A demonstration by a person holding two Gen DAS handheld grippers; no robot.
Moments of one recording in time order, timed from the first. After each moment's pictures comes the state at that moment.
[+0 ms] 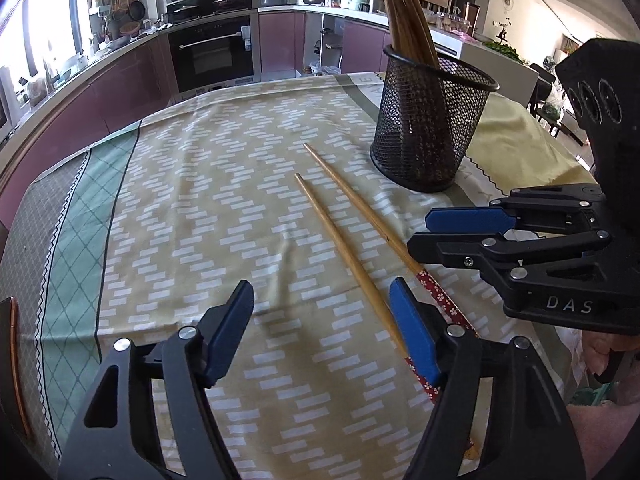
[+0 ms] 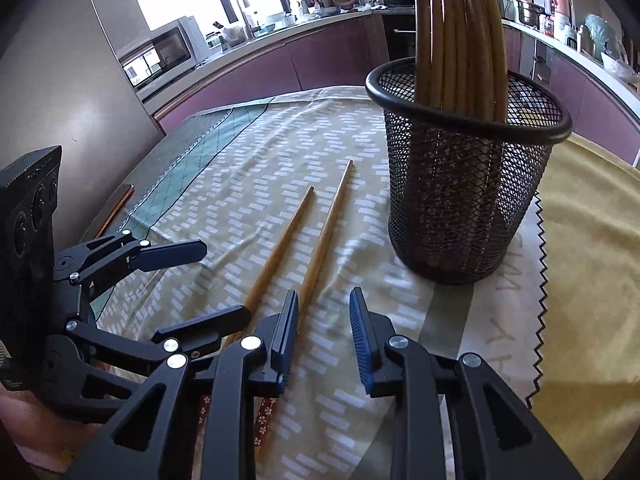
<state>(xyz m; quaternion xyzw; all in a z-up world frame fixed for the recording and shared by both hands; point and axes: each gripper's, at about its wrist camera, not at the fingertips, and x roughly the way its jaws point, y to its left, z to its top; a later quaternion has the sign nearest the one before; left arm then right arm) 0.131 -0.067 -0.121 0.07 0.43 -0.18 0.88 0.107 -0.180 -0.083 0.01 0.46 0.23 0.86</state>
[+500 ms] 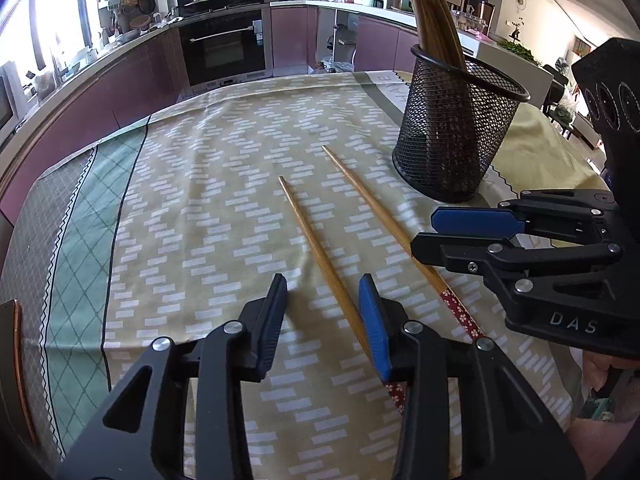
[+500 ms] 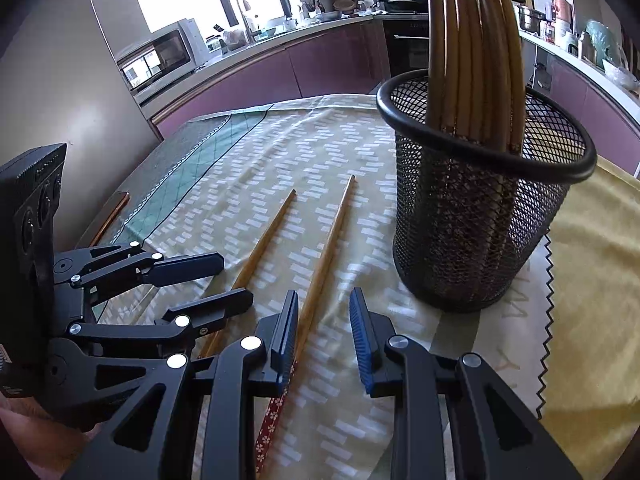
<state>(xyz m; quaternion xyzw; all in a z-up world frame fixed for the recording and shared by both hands) 0.149 -0.063 -0.123 0.06 0.44 -0.16 0.88 0.118 -0.178 -0.081 0.00 0.45 0.23 0.86</state>
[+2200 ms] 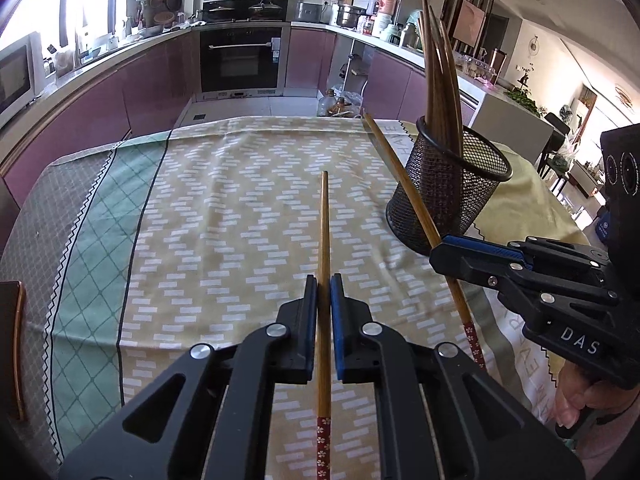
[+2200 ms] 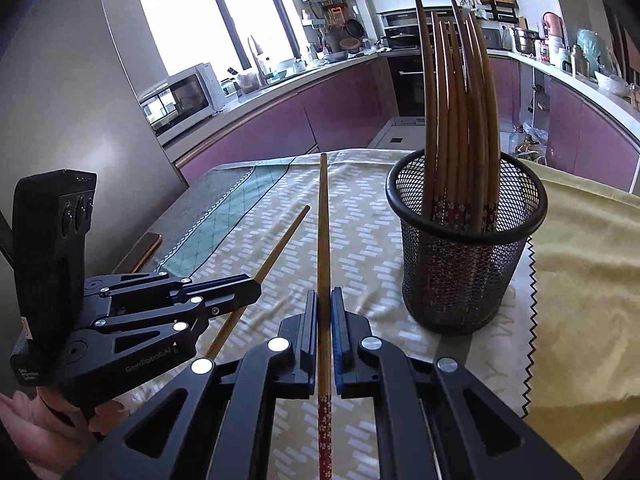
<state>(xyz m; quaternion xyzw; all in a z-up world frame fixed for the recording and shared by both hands) 0.140 -0.049 -0.087 -0.01 0.41 -0.15 0.90 0.097 -0.191 -0.040 0.05 0.38 0.25 0.89</state>
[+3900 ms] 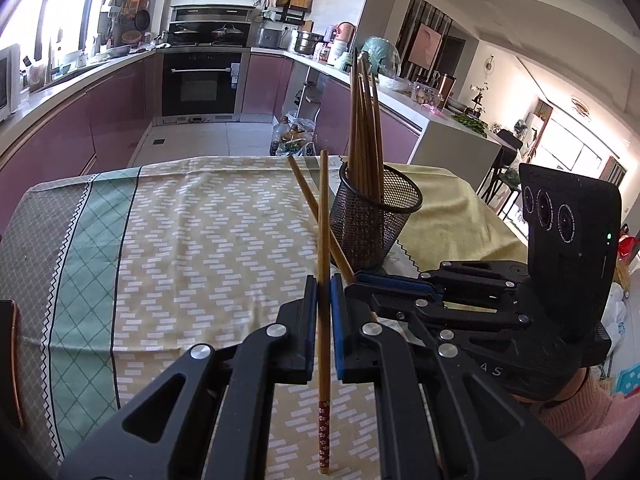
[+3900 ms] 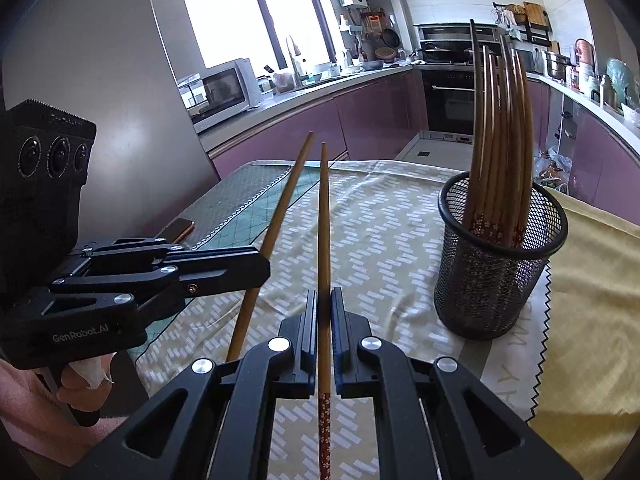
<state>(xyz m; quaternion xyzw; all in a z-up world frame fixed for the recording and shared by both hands) 0.096 -0.047 -0.038 -0.04 0.36 -0.23 0.90 0.078 -0.174 -0.028 0.01 0.36 0.31 0.88</state>
